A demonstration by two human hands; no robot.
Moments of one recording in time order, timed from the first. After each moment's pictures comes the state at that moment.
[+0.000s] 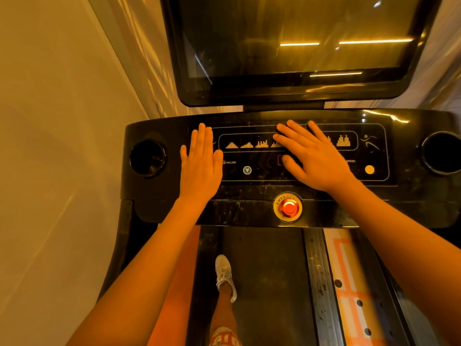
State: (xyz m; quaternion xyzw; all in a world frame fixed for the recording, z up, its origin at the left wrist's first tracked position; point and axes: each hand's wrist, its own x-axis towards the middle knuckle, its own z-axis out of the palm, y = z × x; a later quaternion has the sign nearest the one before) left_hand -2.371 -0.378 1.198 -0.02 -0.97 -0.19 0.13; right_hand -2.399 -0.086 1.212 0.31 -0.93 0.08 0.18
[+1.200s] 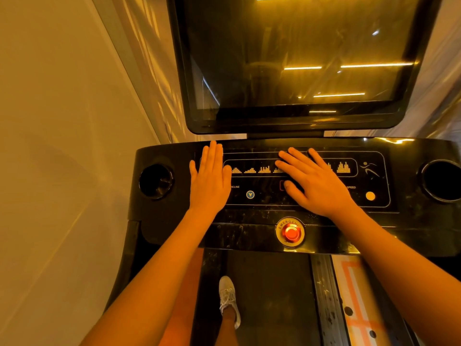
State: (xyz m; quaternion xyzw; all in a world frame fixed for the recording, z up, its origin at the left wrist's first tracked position) left_hand -2.390 -0.369 1.209 -0.01 -0.98 -0.17 0.12; right_hand -2.400 -0.084 1.211 0.31 -0.93 0.09 0.17
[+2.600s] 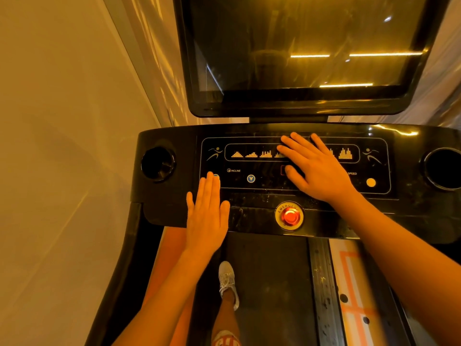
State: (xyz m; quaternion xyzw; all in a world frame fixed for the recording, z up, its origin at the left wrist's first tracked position) left_hand -2.288 -0.374 1.141 0.00 -0.97 -0.19 0.12; right_hand -2.400 -0.085 1.210 0.31 -0.93 0.10 0.18
